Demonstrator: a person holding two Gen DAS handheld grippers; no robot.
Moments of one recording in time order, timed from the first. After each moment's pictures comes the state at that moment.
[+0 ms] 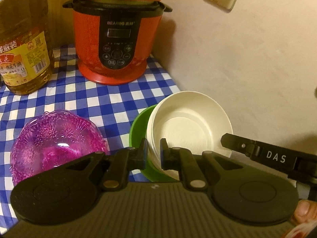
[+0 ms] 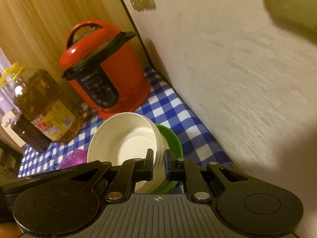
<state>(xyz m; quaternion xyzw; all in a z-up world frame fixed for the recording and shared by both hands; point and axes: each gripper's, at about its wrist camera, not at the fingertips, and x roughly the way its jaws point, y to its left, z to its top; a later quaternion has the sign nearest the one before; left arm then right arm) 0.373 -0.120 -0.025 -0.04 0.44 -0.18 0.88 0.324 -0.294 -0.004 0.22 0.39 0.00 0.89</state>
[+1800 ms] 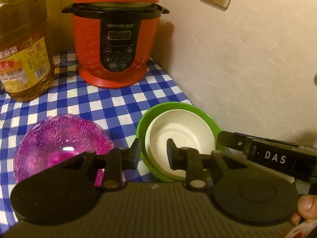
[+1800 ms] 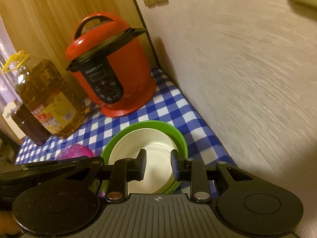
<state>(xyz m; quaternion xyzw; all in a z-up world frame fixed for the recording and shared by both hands) 0.359 -0.108 -0.027 -0.03 0.42 -0.19 0.89 0.319 -0.282 -0.016 0.19 0.37 0.02 0.91</state>
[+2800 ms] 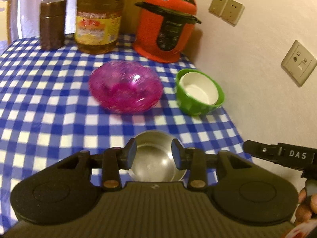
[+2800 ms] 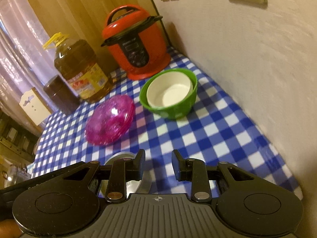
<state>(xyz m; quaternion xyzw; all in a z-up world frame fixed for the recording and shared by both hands) 0.159 0.002 -0.004 -0.10 0.42 -0.11 0.90 0.146 -0.229 0.025 0.22 0.40 0.05 0.89</state>
